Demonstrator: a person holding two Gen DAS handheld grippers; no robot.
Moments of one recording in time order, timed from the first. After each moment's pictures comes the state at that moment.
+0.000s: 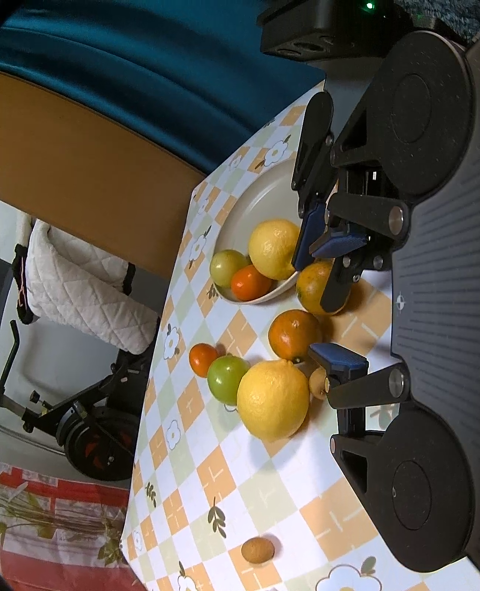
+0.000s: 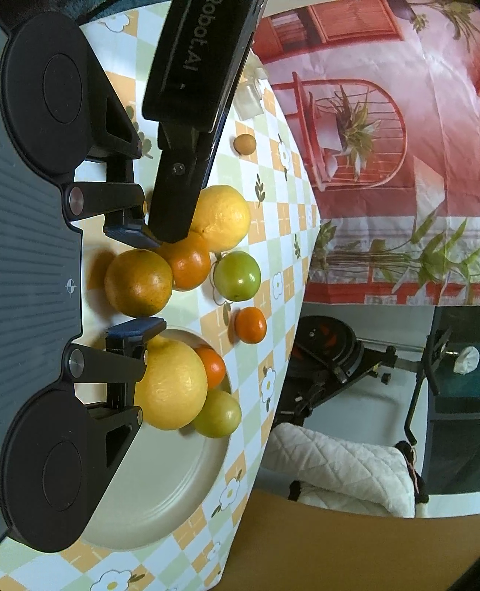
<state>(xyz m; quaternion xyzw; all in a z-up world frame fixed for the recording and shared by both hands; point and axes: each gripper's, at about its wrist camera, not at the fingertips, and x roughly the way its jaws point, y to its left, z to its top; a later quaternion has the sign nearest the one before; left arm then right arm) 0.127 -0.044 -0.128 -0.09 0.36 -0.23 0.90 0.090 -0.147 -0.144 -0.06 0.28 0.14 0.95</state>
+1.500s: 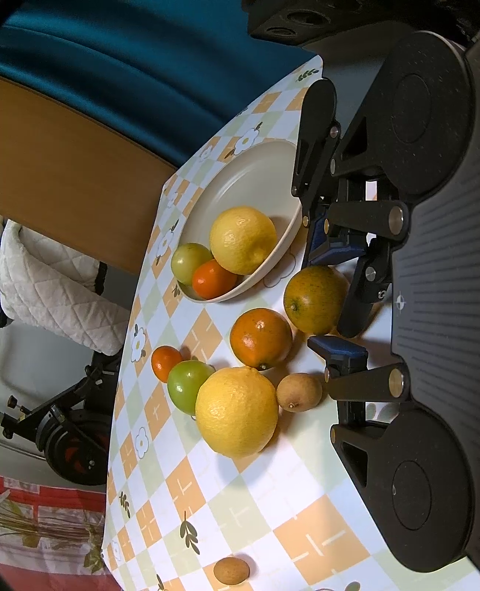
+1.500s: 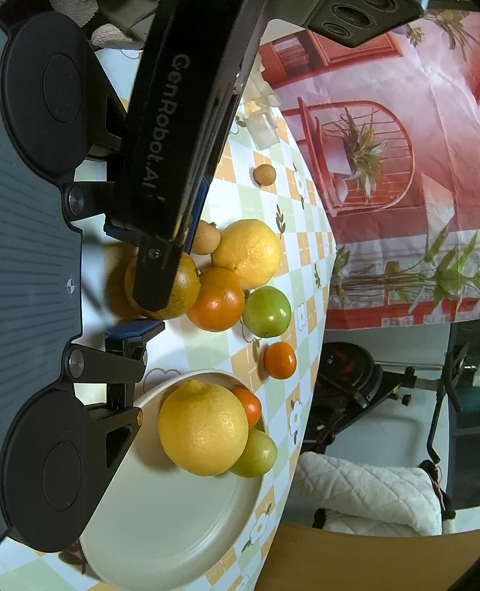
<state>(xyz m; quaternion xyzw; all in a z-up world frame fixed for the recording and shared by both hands) 0.134 -0.056 -0.151 -0.07 0.39 -0.23 0.89 0.085 -0.142 -0.160 -0.03 0.31 0.18 0.93</state>
